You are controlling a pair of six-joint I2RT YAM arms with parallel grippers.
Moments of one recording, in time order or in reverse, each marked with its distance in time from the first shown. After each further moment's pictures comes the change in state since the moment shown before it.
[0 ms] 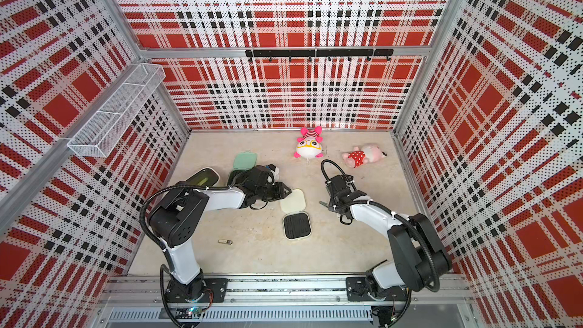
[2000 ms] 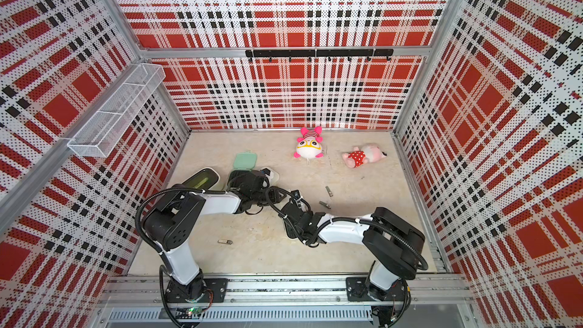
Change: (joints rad) left arm 0.023 -0.044 -0.099 0.051 -0.021 -0.008; right arm 0.532 0.189 0.014 0.308 0.075 -0.030
